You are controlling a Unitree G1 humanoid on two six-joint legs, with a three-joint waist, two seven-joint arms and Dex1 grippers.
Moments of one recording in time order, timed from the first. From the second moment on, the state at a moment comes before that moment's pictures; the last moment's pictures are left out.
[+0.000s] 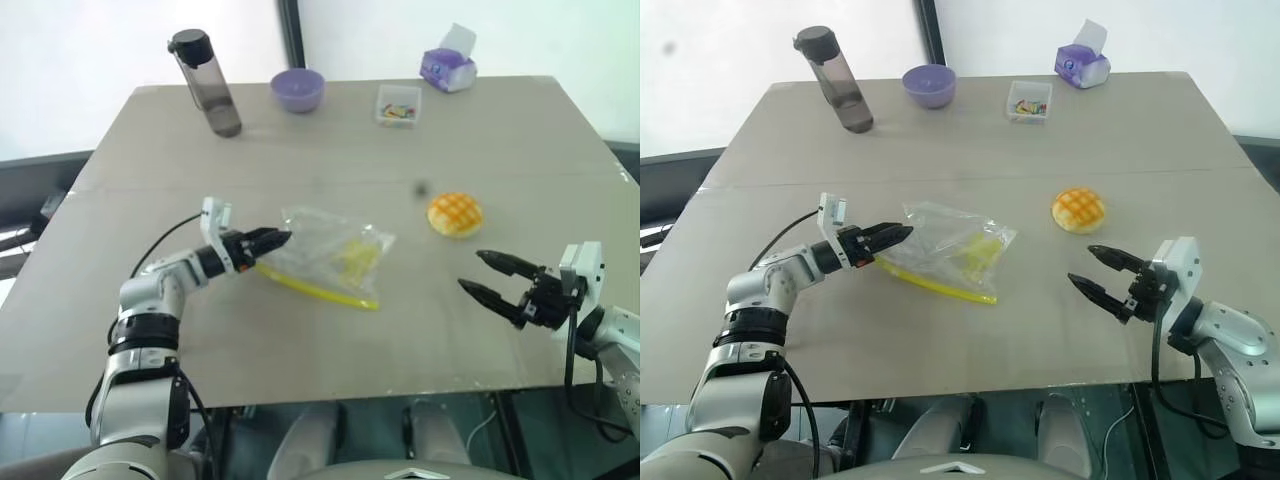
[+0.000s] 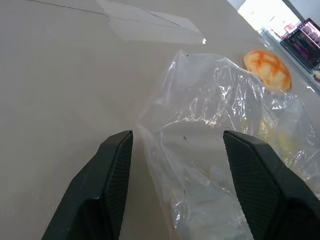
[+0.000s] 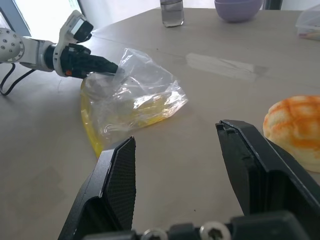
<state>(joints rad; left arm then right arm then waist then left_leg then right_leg) -0.56 0.55 0.14 0.51 -0.45 0.60 -1.08 0.11 -0.65 -0.22 -0.43 0.54 0.23 0.86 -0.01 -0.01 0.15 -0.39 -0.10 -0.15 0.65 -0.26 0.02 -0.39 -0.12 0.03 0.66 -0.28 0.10</state>
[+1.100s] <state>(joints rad) -0.41 0.39 0.35 0.12 -0.79 0.98 -0.82 0.02 -0.60 -0.14 -0.47 0.49 0.23 0.80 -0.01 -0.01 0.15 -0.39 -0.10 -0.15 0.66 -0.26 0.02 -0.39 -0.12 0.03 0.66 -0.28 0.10</state>
